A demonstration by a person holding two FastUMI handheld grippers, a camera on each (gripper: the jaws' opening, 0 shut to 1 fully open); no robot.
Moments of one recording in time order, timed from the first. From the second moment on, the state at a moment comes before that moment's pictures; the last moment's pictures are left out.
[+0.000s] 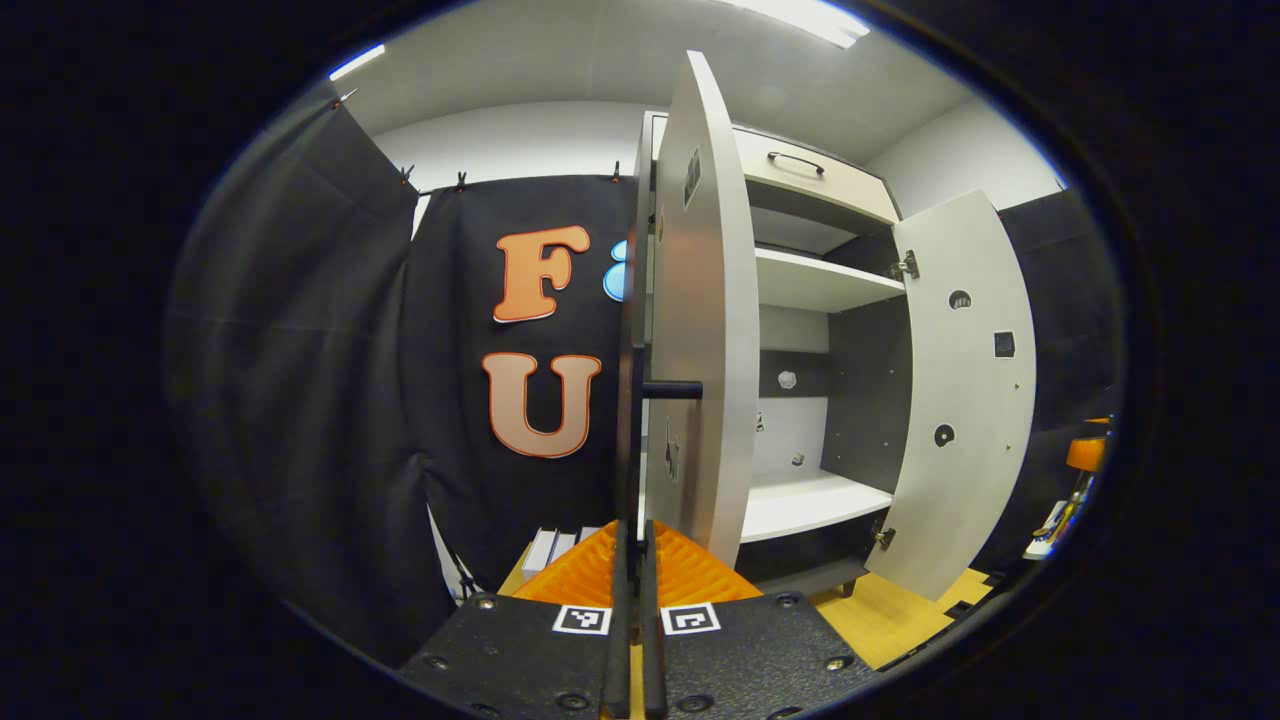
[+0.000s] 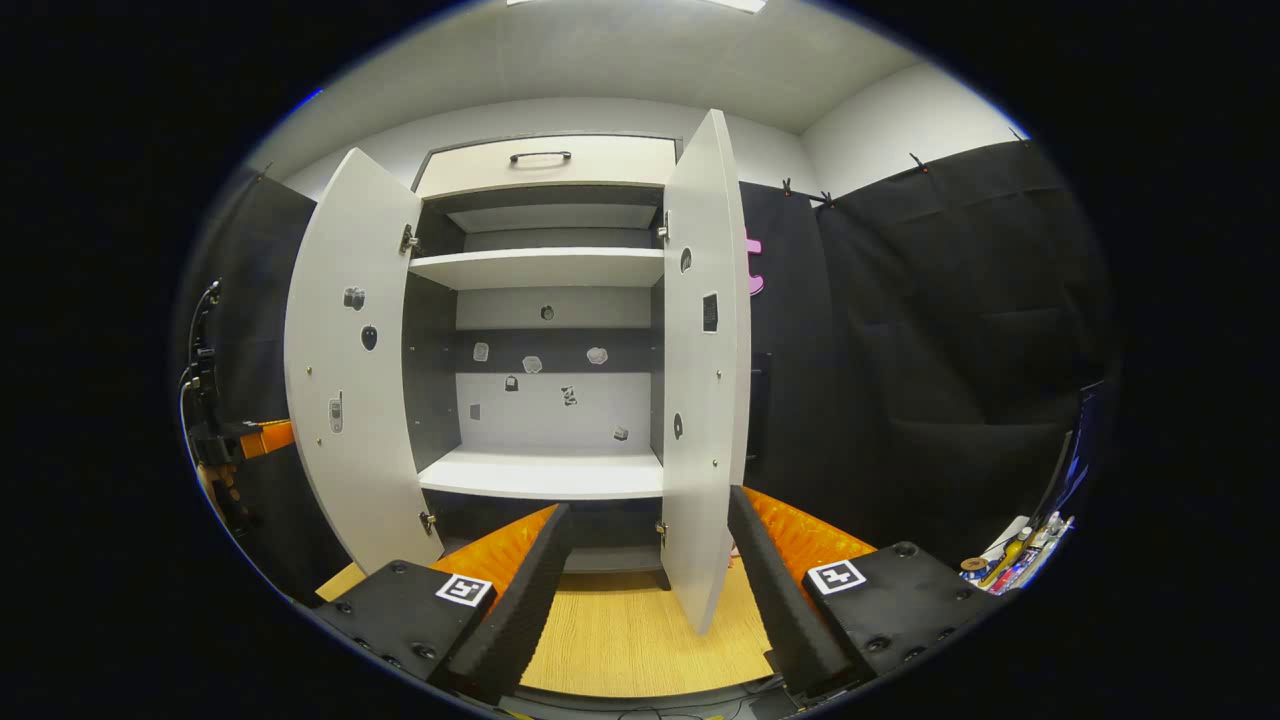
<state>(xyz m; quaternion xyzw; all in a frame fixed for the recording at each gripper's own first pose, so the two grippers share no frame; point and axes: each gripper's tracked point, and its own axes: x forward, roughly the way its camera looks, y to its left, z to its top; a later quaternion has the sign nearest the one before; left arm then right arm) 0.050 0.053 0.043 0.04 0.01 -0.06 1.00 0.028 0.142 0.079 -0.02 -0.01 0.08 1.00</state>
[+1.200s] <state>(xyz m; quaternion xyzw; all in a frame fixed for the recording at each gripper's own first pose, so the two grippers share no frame) -0.043 -0.031 0.058 0.05 0.00 -0.07 1.00 0.024 0.129 0.083 -0.03 -0.02 0.05 1.00</state>
